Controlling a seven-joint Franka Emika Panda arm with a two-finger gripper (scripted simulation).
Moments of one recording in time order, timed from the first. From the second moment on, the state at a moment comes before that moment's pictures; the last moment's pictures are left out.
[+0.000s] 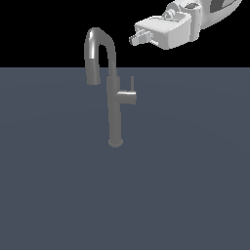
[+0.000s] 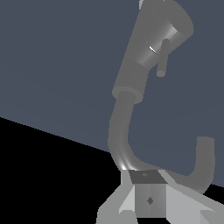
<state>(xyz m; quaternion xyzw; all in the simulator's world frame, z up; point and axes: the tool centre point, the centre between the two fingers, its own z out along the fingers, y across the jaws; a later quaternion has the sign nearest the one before) 0.008 -0.024 0.353 -0.71 0.43 0.37 0.42</state>
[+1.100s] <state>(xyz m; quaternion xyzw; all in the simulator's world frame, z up) 0.048 -0.029 0.250 -0.47 0.53 0.47 0.53</state>
